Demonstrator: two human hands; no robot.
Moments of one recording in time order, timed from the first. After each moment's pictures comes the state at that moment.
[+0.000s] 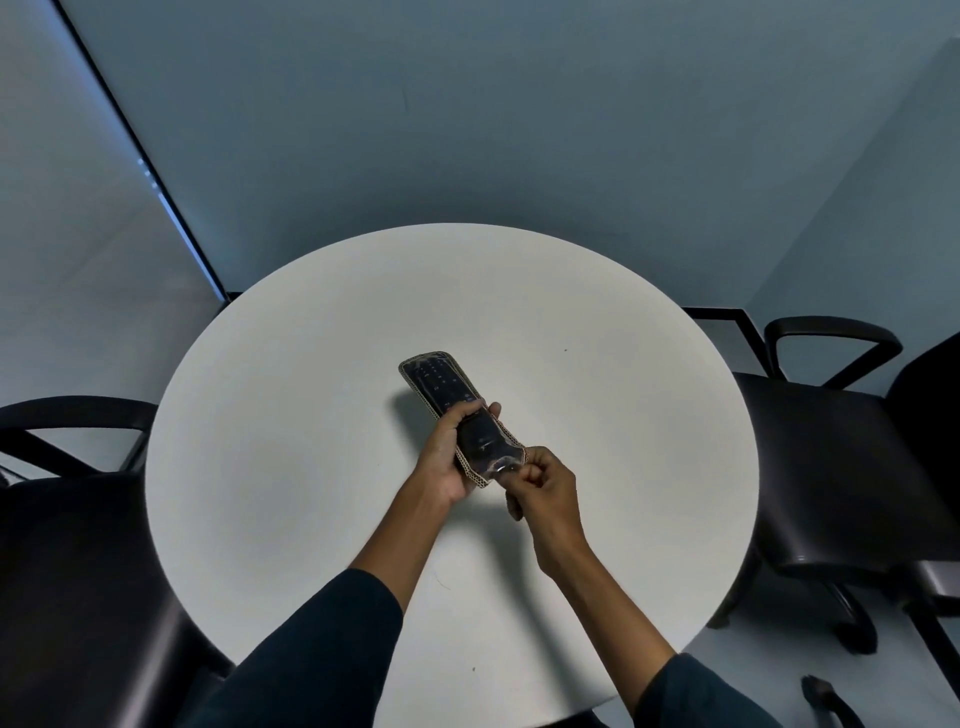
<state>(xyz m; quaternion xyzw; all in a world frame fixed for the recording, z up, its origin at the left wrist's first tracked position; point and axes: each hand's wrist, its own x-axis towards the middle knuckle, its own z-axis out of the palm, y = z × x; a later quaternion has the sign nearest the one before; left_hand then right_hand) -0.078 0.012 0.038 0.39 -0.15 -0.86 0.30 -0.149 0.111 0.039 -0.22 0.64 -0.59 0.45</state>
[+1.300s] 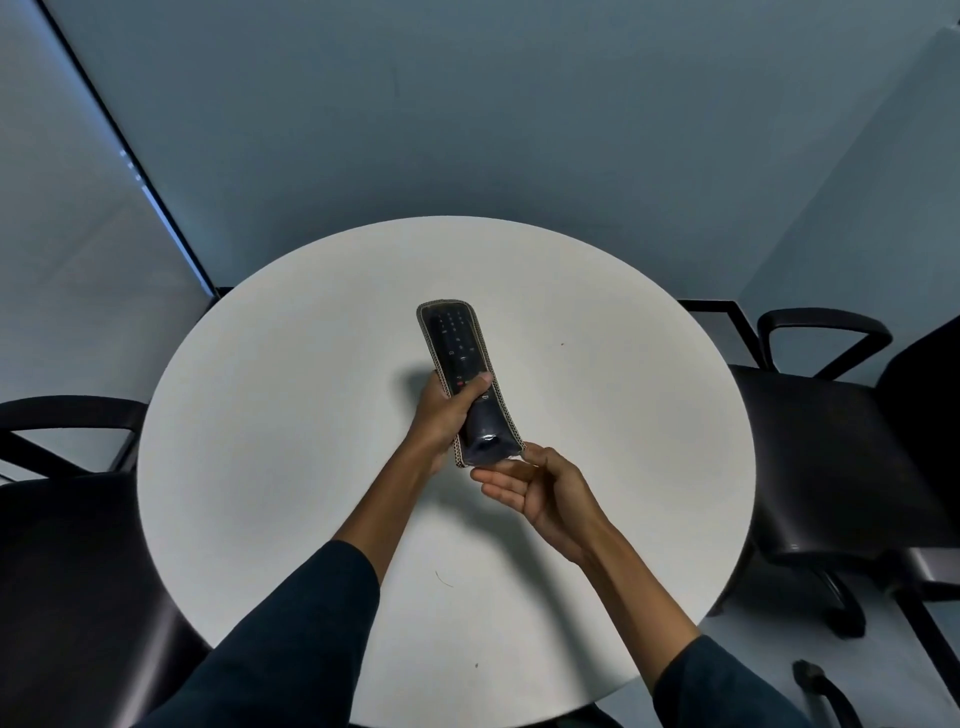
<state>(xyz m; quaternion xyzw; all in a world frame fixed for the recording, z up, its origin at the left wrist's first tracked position) -0.075 -0.010 0.050 0.45 -0.49 -0.66 0.35 -0.167 0.106 0.045 -0.15 0.46 -0.58 0.66</state>
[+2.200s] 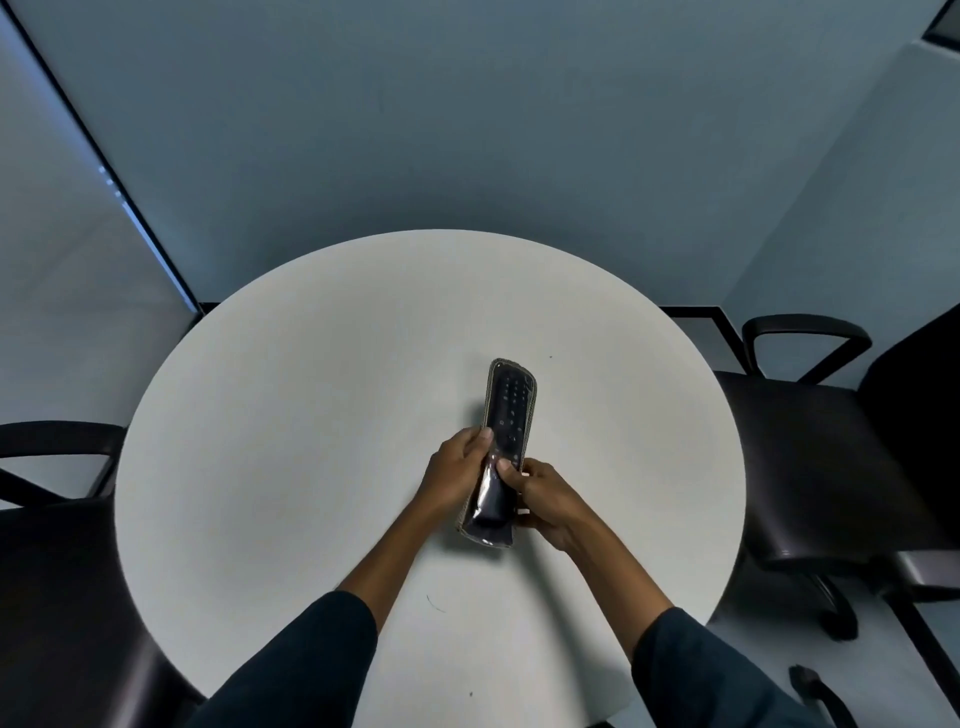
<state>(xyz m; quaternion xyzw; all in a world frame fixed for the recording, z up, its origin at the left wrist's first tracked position) -0.082 0.013 0.018 0.49 -0.63 -0.57 0.19 -0.185 0.081 0.016 -0.21 0.65 -0.43 0.59</state>
